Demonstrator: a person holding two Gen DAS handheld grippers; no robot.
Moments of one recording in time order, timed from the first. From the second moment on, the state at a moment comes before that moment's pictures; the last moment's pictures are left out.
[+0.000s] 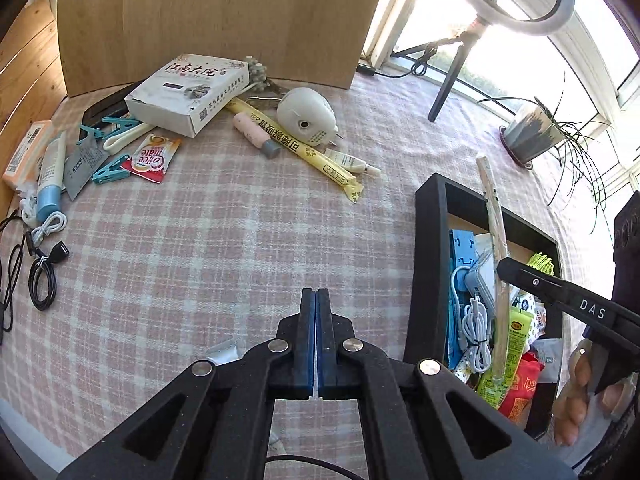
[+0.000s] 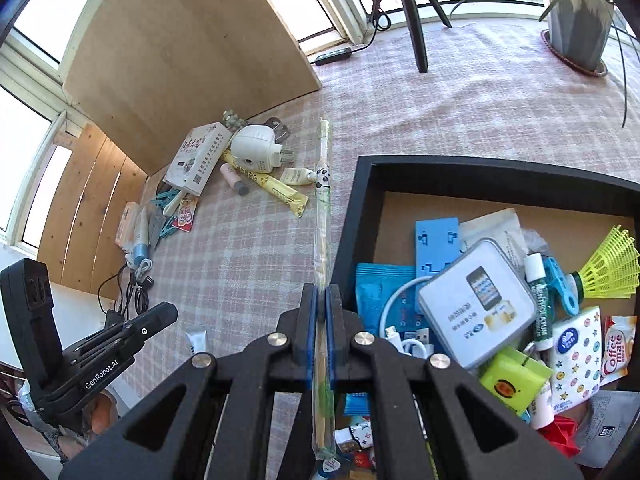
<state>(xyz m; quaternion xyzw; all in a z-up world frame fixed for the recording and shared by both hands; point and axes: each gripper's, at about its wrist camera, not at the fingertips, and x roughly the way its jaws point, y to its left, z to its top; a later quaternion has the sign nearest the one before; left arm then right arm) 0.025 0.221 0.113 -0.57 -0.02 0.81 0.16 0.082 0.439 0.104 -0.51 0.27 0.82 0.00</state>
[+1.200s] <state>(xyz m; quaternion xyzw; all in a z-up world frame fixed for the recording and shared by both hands) 0.081 0.203 0.056 -0.64 0.00 0.75 0.15 0.158 0.508 0.107 -0.49 0.31 0.81 0.08</state>
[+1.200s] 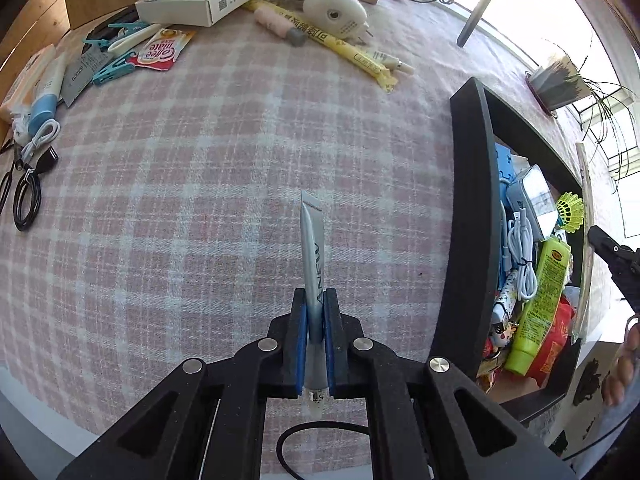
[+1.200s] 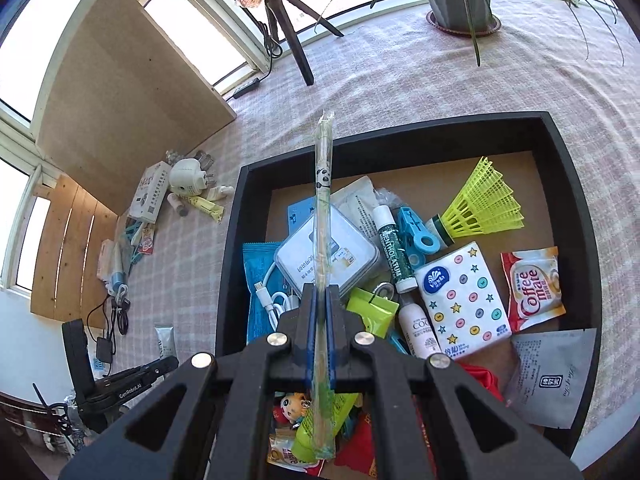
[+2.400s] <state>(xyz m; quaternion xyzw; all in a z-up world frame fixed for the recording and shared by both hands) 0.065 0.289 0.137 -0.58 0.04 0.78 0.24 0.158 0.498 0.139 -0.48 0.28 0.83 0.08</state>
